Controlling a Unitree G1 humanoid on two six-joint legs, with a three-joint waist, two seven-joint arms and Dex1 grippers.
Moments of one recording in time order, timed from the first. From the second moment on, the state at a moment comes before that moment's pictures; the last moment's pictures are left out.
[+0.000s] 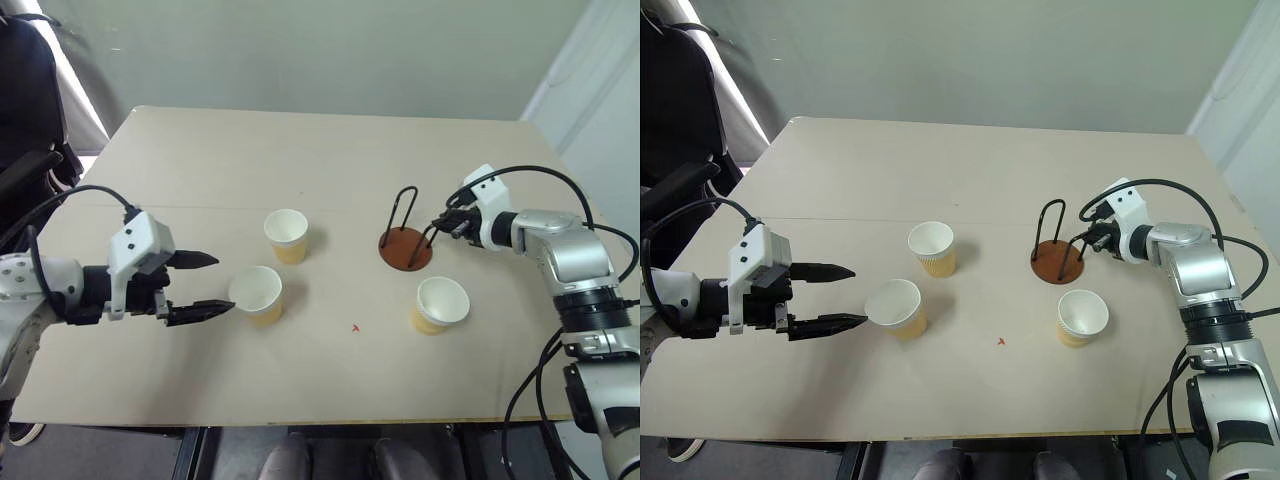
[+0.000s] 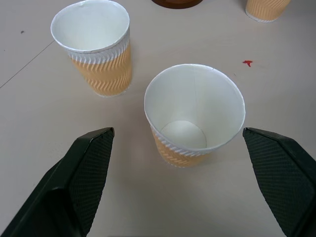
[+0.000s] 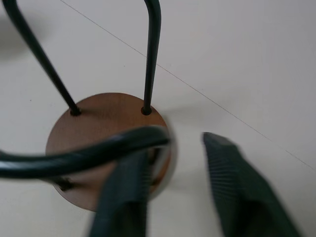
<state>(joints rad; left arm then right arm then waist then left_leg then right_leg) -0.15 1.12 0.31 -0.28 -0.57 0.62 -1.17 -0.80 -0.66 0.10 0.26 0.17 0.71 0.76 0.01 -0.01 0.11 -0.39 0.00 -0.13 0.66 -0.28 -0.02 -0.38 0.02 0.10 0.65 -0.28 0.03</state>
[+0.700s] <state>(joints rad) -0.15 1.12 0.31 -0.28 -0.57 0.62 -1.17 -0.74 -0.69 0.10 -0.18 0.40 0.87 0.97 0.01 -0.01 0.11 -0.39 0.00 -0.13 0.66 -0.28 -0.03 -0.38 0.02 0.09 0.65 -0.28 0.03</state>
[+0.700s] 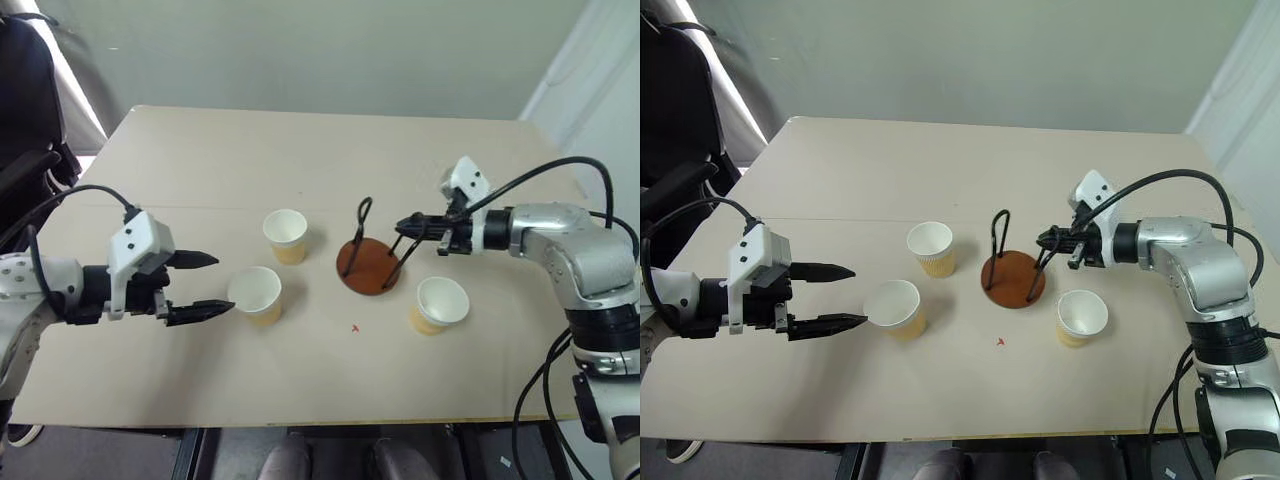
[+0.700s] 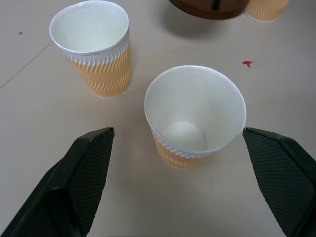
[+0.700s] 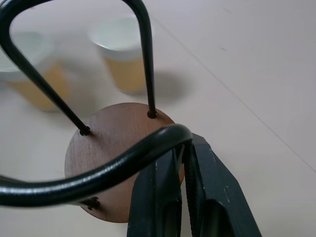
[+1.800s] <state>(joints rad) -0.19 1.12 0.29 -0.27 -0.56 0.62 -1.18 -0.58 -0.71 0.26 -0.47 0.45 1.02 0.87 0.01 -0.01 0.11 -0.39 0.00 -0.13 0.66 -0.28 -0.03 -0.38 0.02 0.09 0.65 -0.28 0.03</state>
